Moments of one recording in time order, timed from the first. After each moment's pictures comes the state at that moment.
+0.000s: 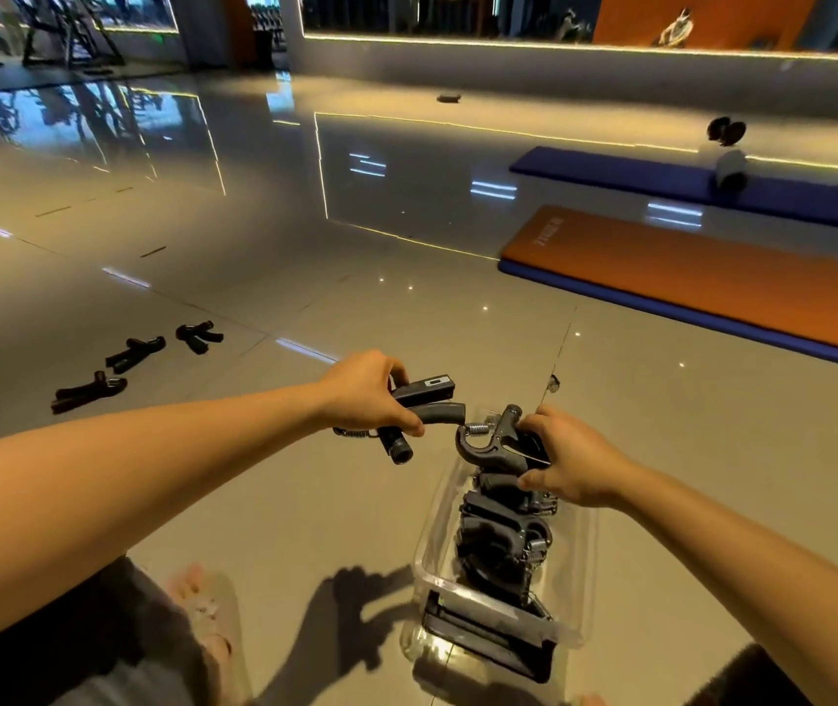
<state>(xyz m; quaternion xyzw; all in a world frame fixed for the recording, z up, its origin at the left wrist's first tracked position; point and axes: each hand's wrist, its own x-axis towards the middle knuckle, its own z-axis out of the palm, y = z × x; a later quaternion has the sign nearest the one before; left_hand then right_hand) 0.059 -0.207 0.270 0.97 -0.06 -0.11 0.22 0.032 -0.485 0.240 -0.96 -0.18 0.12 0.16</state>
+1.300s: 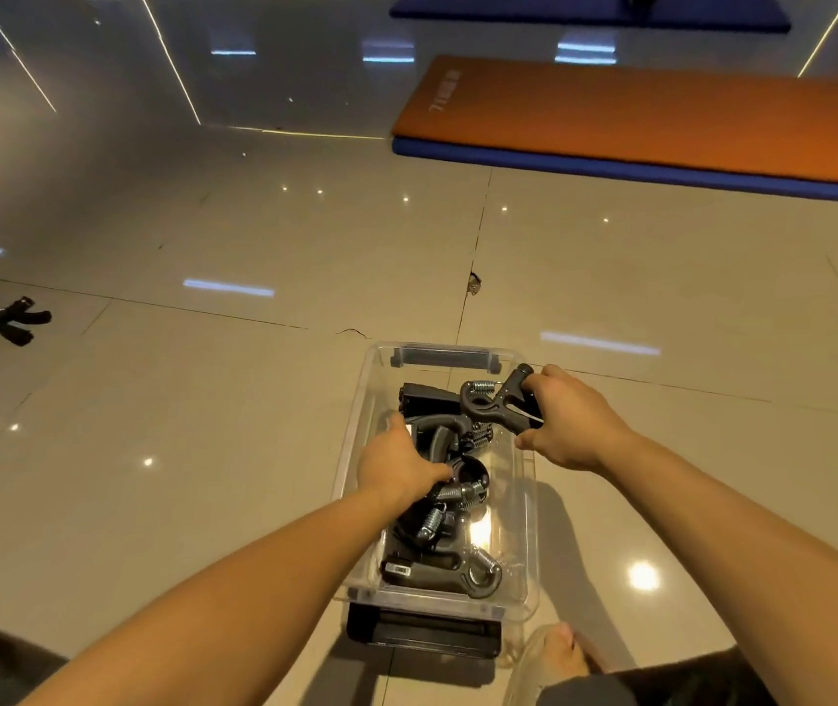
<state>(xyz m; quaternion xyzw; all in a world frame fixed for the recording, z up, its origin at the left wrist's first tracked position) 0.090 -0.369 0.027 0.96 0.05 -0.17 0.24 0.079 -0.583 0.131 -0.98 0.00 0.14 0.15</state>
